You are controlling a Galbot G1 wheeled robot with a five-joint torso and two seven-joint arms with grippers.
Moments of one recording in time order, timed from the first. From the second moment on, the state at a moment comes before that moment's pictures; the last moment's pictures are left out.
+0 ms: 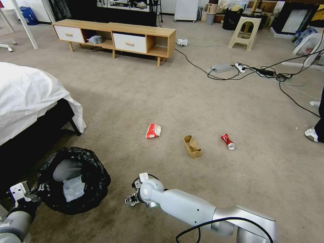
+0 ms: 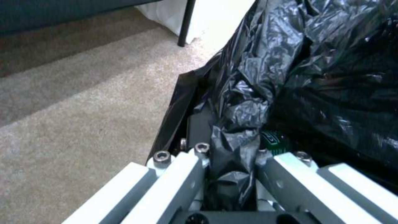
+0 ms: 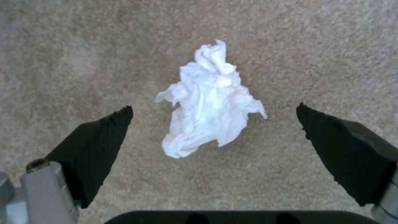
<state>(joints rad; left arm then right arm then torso) 1.69 -1.26 -1.08 -2.02 -0.82 0.38 0.00 -0.50 1.48 -0.75 1.12 1.47 -0.61 0.63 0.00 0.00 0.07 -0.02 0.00</state>
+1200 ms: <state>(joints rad) 1.67 -1.23 -1.08 -1.97 -0.83 0.37 0.01 -0.50 1.59 -0.73 0.94 1.38 -0.61 0.54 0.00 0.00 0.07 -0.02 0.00</state>
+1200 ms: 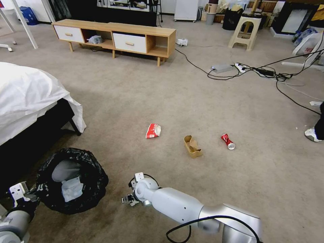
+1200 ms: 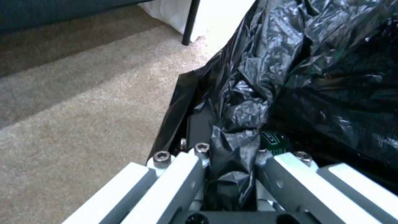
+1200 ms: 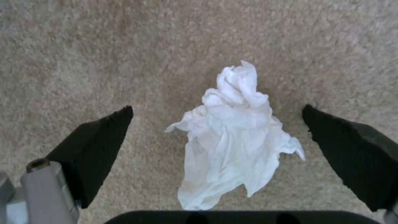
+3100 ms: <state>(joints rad) 1.66 -1.19 -1.10 -1.97 -0.87 0.37 0.01 -0.50 1.58 -0.83 1.15 1.60 -0.60 0.79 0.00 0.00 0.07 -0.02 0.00</state>
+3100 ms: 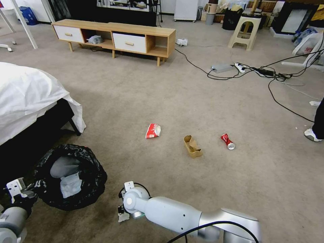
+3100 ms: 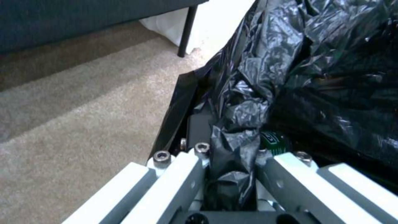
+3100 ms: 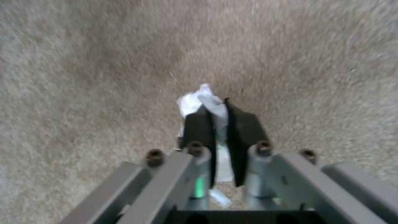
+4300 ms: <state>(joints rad) 1.68 -1.18 -1.05 -2.03 -0.87 0.40 0.01 -0.41 1.48 -0.83 1.37 1.75 -0.56 0.94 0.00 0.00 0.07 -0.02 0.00</state>
